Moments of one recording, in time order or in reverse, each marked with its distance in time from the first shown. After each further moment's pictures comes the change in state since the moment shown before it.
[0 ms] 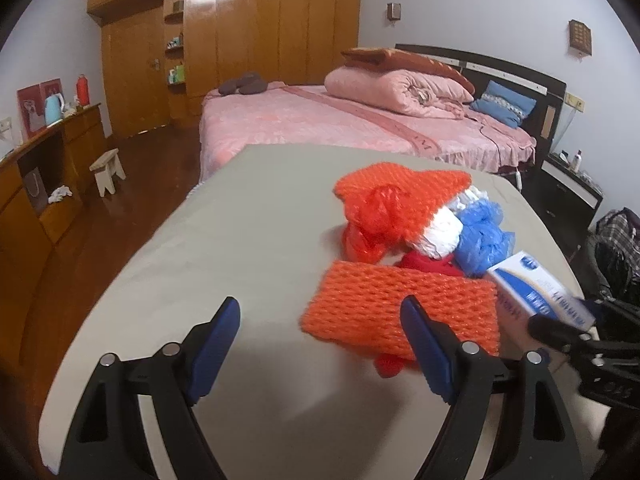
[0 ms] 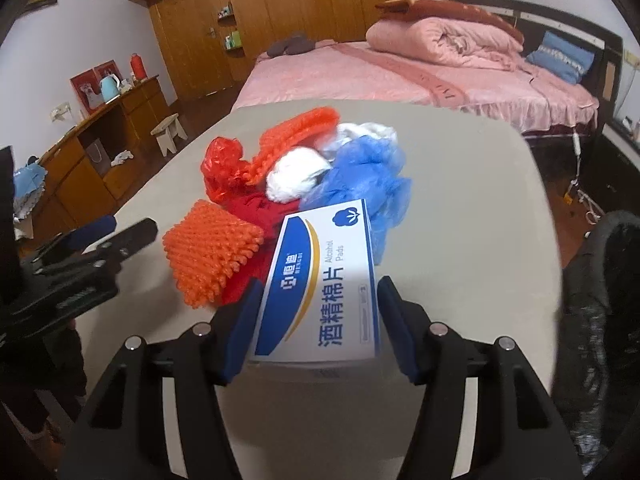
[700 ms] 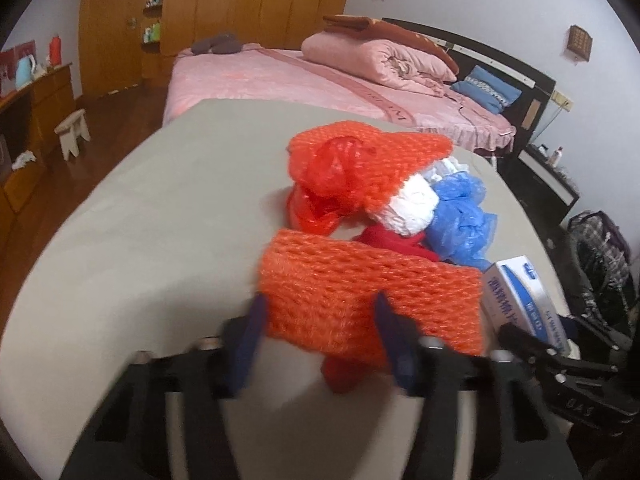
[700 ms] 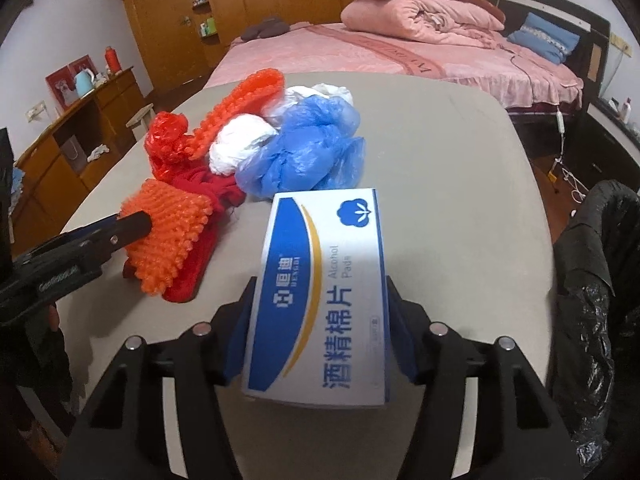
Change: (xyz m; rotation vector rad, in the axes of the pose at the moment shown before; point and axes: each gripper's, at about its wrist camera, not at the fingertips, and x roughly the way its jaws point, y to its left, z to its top) left arm 0.036 -0.014 -0.004 -0.065 0.119 -0.147; right arm 0.030 -0.025 -0.010 0.035 0.067 -0.054
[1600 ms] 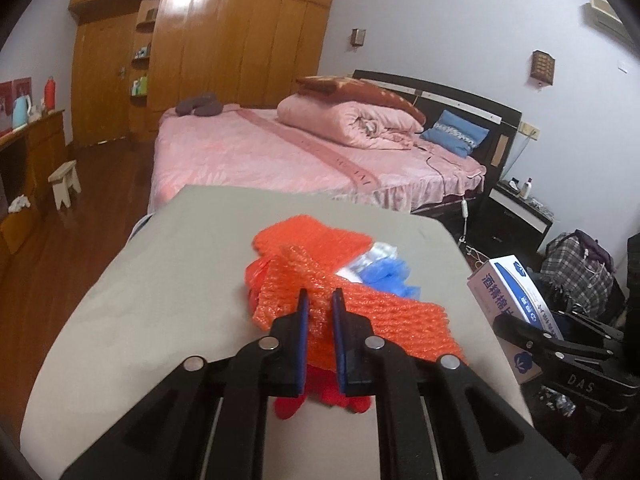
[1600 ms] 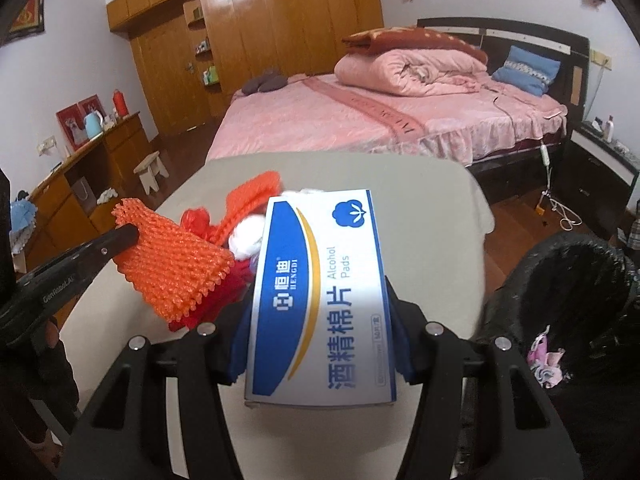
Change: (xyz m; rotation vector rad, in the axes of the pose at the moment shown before) left arm -0.080 -0.050 0.038 0.066 -0.214 -0.047; right arm -0.091 -0.021 0.033 0.037 -0.187 -0.002
